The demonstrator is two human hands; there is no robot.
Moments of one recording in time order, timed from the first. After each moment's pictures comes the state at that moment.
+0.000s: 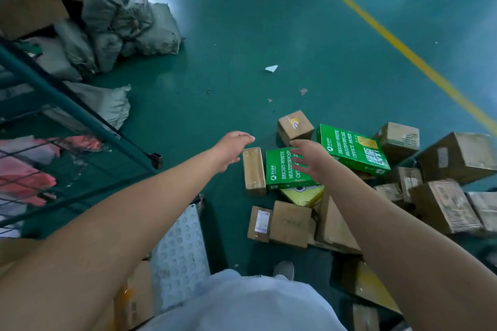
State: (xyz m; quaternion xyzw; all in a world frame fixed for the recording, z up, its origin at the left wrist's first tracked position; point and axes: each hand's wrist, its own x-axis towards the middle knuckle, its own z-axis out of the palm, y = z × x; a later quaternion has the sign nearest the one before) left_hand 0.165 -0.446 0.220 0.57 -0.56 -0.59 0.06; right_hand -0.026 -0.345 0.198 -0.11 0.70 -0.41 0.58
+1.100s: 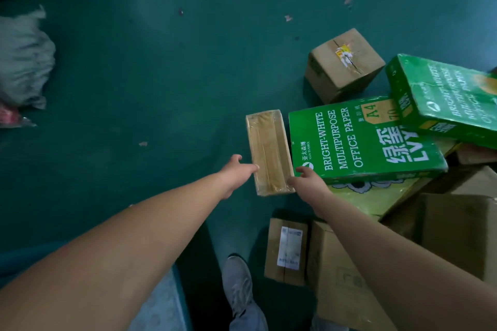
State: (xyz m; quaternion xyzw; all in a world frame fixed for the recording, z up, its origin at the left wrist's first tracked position) left_hand 0.134 -0.674 -0.363 0.66 -0.48 -0.56 -0.14; right_hand -0.020 -0.560 -0.377 -0.13 0.78 -0.21 0.58
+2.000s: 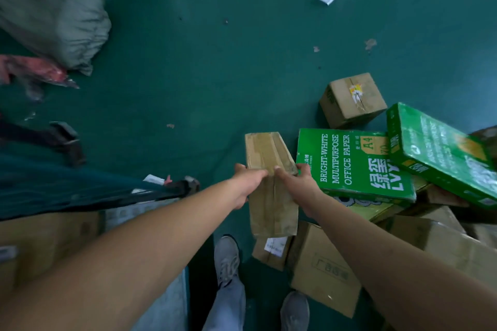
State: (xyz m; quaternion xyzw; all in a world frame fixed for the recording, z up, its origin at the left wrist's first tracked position) left_hand 0.167 -0.612 -0.250 0.72 -0.32 -0.62 -0.03; right_hand 0.034 -0.557 -0.257 -0.18 0.78 -0.20 0.56
